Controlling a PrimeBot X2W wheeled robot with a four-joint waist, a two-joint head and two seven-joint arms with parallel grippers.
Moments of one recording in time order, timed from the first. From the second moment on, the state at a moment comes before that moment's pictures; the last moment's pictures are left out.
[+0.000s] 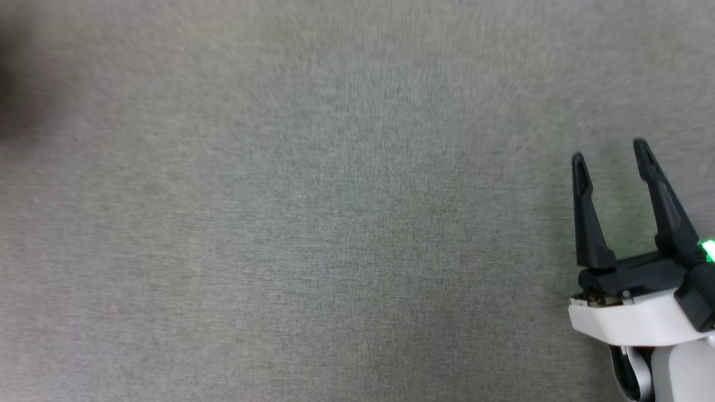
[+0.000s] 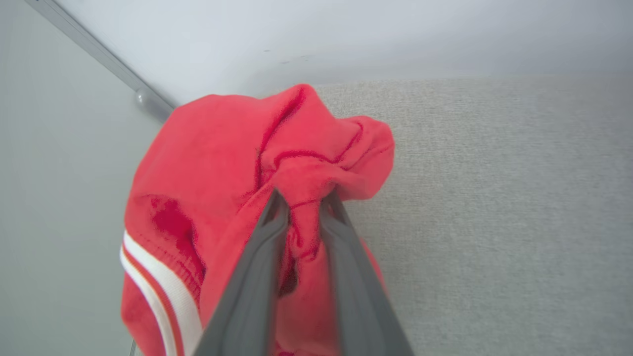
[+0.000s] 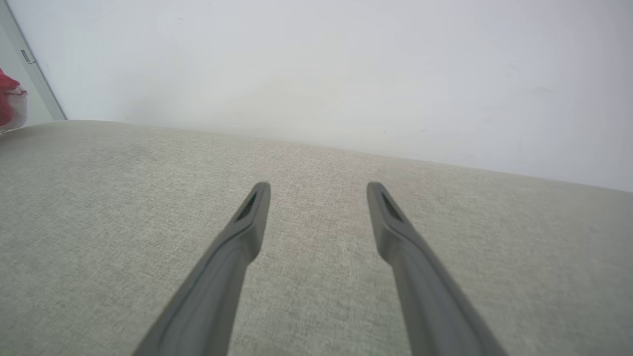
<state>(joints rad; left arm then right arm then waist) -0.93 0.90 -0.32 0.53 -0.85 -0.13 0.40 -0.16 -0.09 0.04 -0.19 -0.01 0.13 -0.26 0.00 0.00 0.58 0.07</state>
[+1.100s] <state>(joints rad) -0.90 0.53 -0.81 0.19 -0.72 -0.08 0.07 -0.04 -0.05 -0.03 -0.07 0.09 0.13 -0.26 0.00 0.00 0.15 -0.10</state>
